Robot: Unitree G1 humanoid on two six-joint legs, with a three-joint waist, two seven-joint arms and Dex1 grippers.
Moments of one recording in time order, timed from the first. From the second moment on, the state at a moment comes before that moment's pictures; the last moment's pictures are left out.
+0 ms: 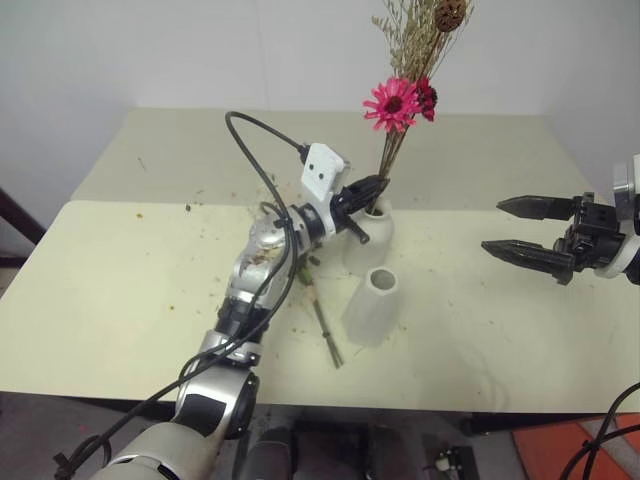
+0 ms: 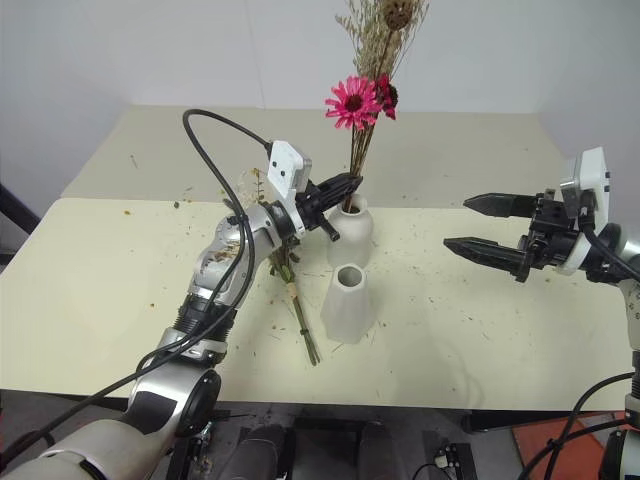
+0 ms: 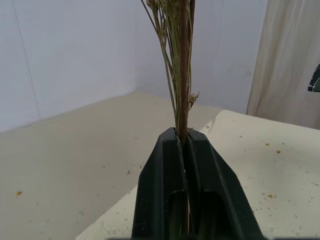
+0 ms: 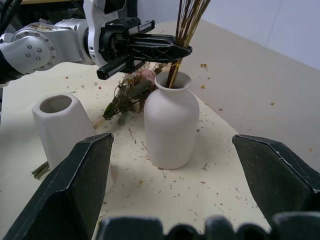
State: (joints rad) left arm -0.84 0.07 -0.08 0.31 -0.26 0.22 -0.67; right arm -0.43 -0.97 -0.32 0.02 0.65 0.49 1.26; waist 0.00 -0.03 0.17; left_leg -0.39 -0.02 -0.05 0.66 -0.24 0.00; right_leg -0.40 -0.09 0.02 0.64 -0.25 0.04
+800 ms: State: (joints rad) left arm -0.78 0.19 -0.09 0.09 -0.28 0.38 -0.70; right arm -0.45 -0.95 -0.31 0.05 0.64 0.46 1.27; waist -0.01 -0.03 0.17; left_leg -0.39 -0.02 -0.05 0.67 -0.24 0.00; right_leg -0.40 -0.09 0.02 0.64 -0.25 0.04
